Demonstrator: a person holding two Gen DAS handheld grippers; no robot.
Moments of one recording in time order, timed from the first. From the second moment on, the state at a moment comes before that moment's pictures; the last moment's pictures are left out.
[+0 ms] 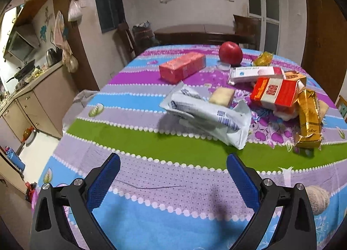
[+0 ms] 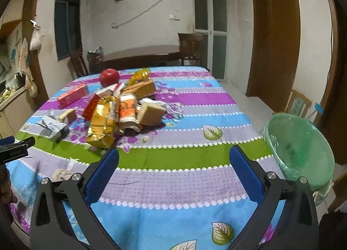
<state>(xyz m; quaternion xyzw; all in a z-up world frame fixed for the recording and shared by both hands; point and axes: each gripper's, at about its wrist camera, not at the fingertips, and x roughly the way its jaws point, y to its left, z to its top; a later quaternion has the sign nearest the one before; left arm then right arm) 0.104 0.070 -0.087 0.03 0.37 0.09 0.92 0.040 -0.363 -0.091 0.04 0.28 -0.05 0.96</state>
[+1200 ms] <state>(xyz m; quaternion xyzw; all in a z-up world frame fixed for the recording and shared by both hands) 0.155 0.090 -0.119 0.06 0.43 0.10 0.90 0.110 -0.401 -0.136 0.15 0.40 0.00 0.90</state>
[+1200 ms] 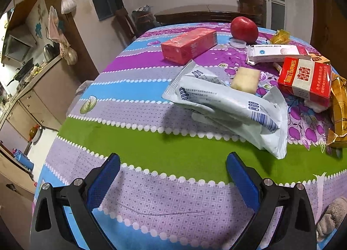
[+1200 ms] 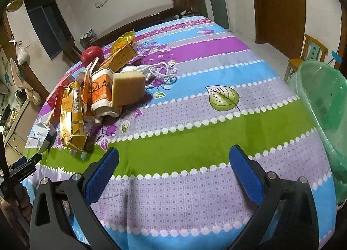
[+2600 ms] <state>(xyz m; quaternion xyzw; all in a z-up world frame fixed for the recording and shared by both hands) 0.116 0.098 -0.102 0.05 0.37 0.08 0.92 0.078 -0.373 -0.112 0.09 0.35 0.00 0.93</state>
